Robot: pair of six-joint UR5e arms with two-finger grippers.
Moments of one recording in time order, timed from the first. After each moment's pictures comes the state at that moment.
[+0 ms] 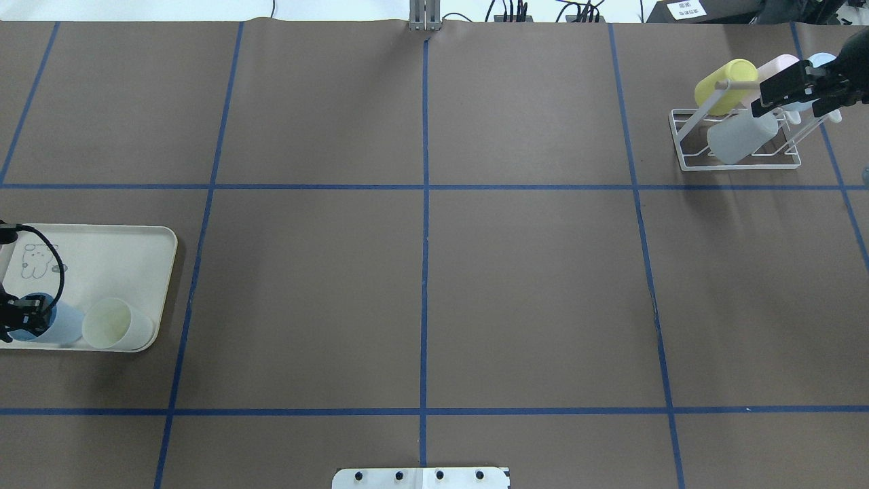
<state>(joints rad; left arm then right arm) -0.86 -1.35 -1.90 -1.81 -2.24 -0.89 1.24 -1.36 1.92 -1.54 2.26 0.59</state>
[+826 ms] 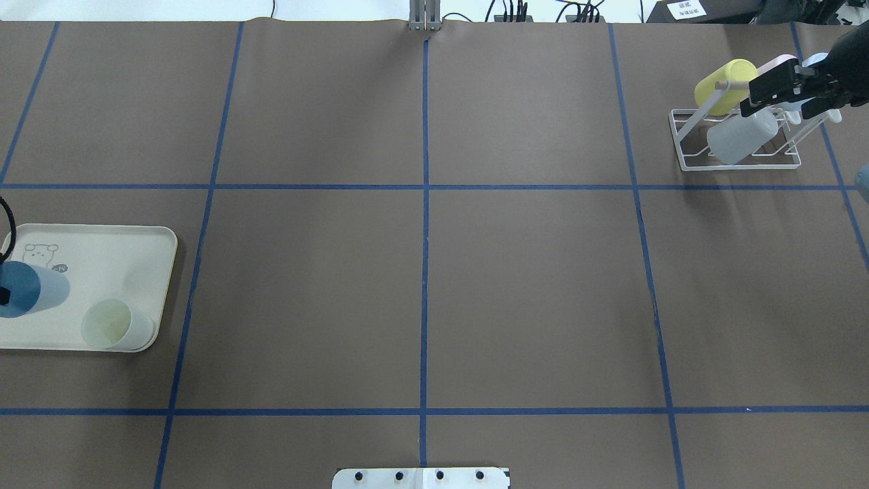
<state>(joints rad) -1.08 -1.37 -2.08 -1.63 -2.34 -0.87 1.20 -1.35 1.95 -1.53 2.26 0.68</state>
